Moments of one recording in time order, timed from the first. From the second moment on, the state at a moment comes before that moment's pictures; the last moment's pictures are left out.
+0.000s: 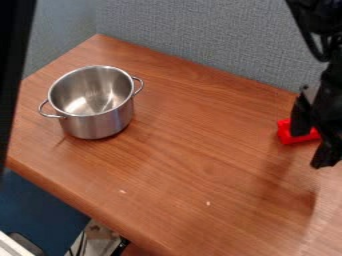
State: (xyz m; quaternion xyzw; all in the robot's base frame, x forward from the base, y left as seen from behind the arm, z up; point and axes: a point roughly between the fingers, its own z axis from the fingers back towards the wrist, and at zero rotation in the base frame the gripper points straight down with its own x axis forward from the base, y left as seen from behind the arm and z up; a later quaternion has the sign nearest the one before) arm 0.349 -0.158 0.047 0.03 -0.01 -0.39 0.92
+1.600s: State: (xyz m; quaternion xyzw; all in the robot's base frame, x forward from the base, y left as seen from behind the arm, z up) arm 0.313 -0.186 0.034 0.08 0.00 -0.45 0.89
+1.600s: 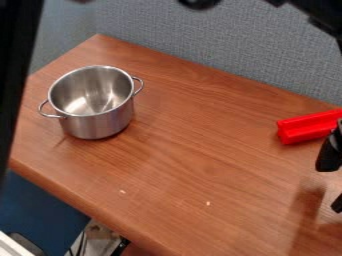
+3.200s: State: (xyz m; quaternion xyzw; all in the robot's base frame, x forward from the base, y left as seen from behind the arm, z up) arm 0.332 -0.148 0.045 0.08 -0.02 -0.45 0.89
